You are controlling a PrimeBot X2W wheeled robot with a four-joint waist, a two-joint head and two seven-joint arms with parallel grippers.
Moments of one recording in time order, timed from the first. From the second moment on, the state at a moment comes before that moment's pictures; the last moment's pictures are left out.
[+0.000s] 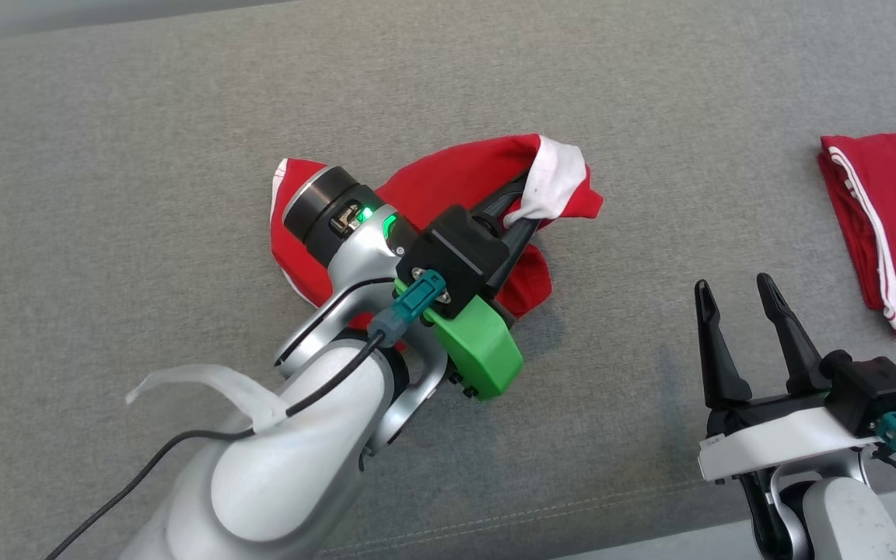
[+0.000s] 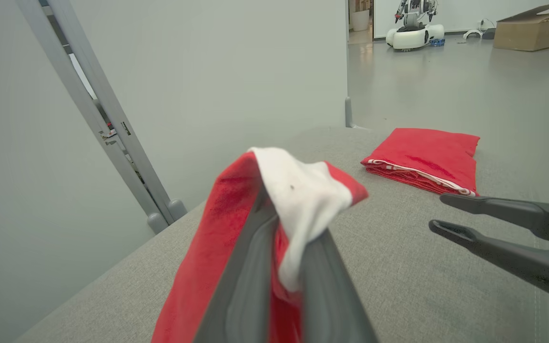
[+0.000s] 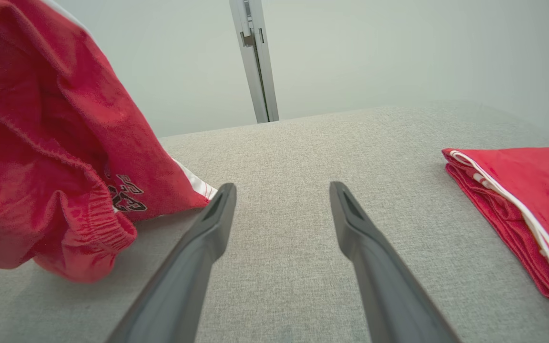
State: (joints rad) left arm -0.66 0.13 -0.72 0.02 -0.25 -0.07 0.11; right arm -0.07 -0.05 0.03 0.00 0.20 0.13 -0.20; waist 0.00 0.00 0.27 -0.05
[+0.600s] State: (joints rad) left arm -0.42 0.38 -0.71 0.06 -0.41 -0.07 0.35; right arm -0.07 -0.05 0.03 0.03 0.22 0.13 -0.23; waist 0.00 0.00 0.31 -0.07
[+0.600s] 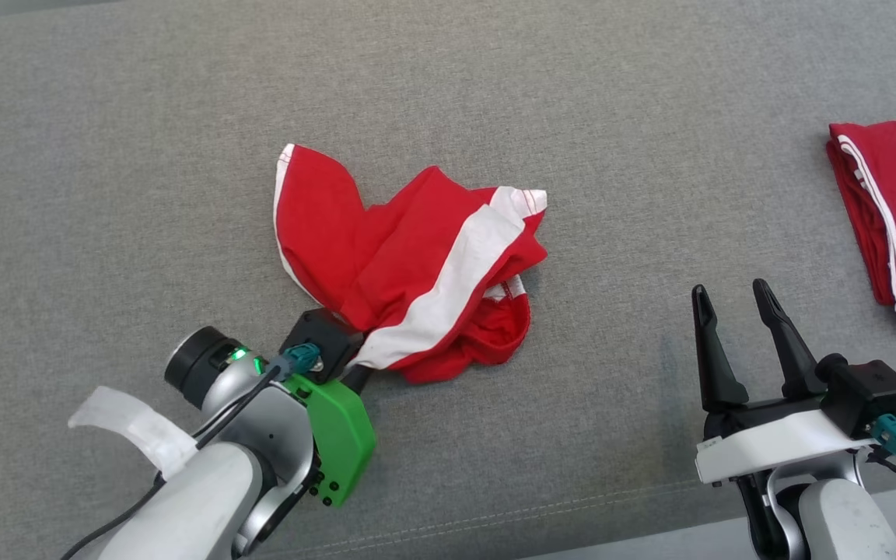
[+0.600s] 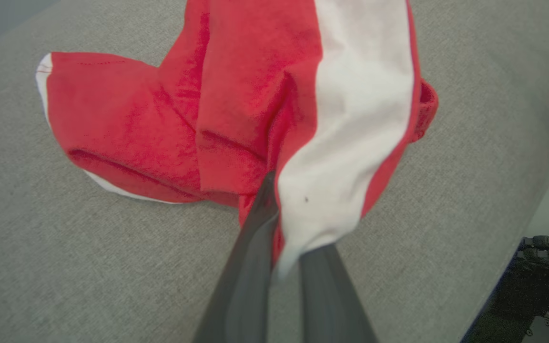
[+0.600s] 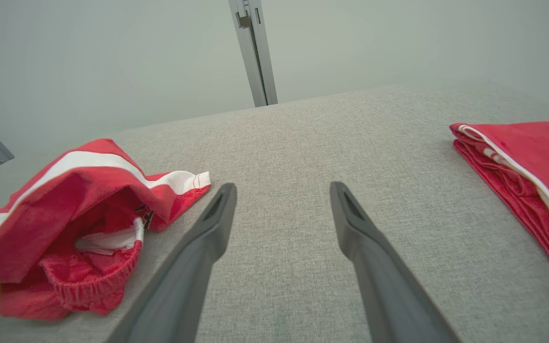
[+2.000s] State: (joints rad) left arm -0.18 0.24 -0.22 -0.04 -0.55 0.25 -0.26; right arm -0.08 -0.05 -0.03 -0.03 0.17 0.13 -0.18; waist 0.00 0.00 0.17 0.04
